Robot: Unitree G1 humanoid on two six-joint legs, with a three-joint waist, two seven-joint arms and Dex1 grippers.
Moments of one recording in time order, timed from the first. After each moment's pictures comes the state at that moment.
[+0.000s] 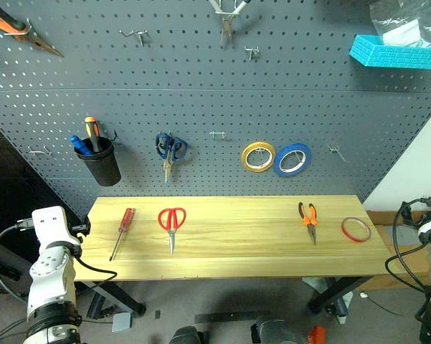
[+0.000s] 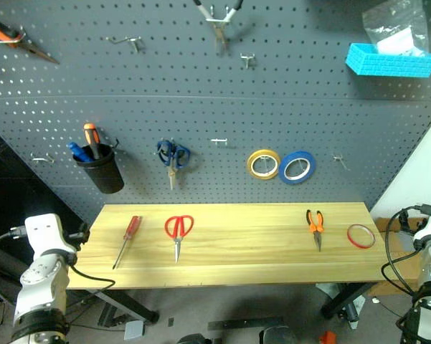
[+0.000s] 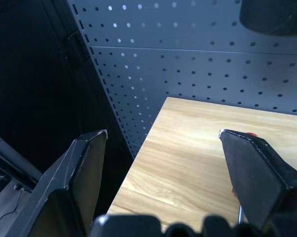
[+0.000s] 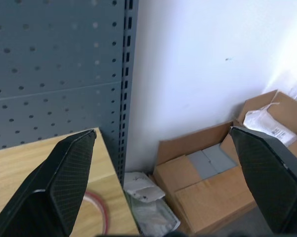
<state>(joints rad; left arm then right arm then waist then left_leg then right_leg) -0.18 0.52 0.47 0.55 -0.16 0.09 -0.11 -0.43 -0.71 -0.45 1.03 0.22 -0.12 0.26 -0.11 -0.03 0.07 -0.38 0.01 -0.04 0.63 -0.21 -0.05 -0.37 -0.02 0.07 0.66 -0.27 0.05</state>
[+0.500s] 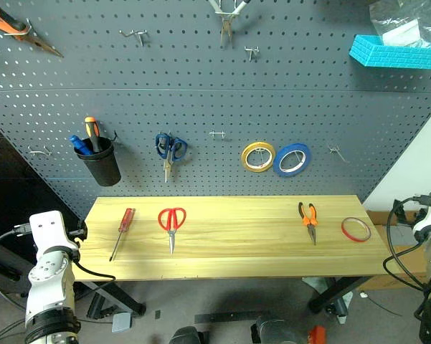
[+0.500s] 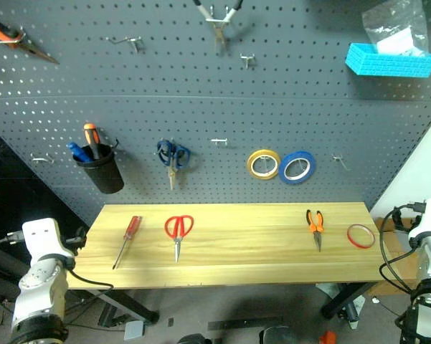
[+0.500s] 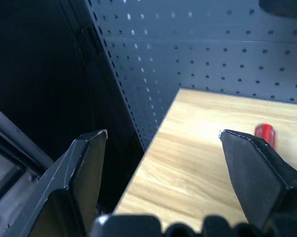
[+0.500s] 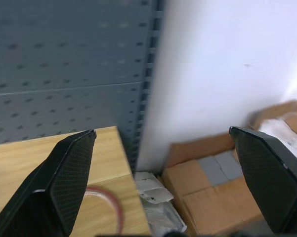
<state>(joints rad) -0.13 0.49 0.47 0.44 -0.17 0.20 -0.05 -0.41 -0.69 -0.38 0.96 0.20 -0.11 0.34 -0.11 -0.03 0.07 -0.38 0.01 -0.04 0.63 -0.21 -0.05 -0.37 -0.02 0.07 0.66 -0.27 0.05</state>
